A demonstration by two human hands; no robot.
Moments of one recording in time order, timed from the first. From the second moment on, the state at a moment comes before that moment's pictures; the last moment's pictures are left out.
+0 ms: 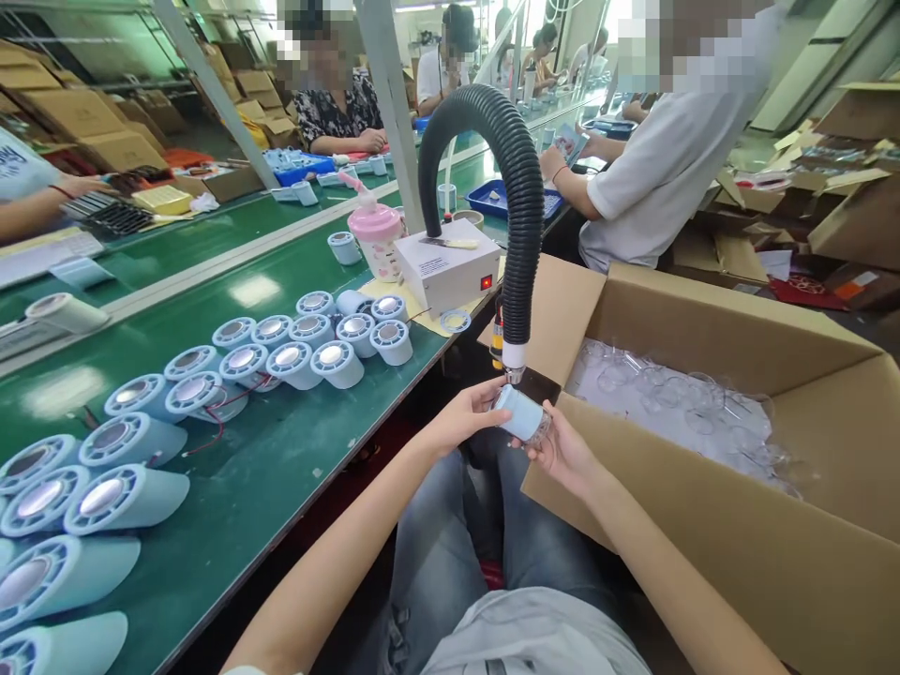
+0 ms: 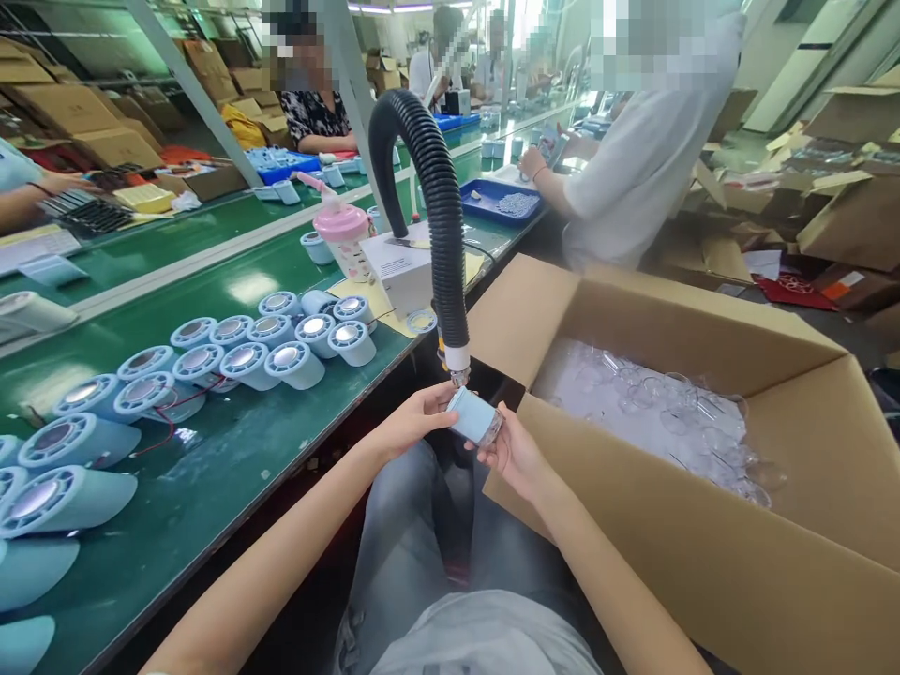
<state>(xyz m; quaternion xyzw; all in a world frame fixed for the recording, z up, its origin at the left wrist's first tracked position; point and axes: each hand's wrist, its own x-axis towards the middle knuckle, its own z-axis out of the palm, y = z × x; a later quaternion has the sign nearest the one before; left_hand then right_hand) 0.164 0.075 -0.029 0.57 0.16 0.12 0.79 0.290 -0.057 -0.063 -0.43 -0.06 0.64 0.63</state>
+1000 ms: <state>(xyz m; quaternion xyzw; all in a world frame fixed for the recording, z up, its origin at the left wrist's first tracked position) 0.040 -0.008 0.030 0.74 0.19 0.13 0.63 0.239 -0.124 -0.004 -0.54 -0.34 0.64 0.42</state>
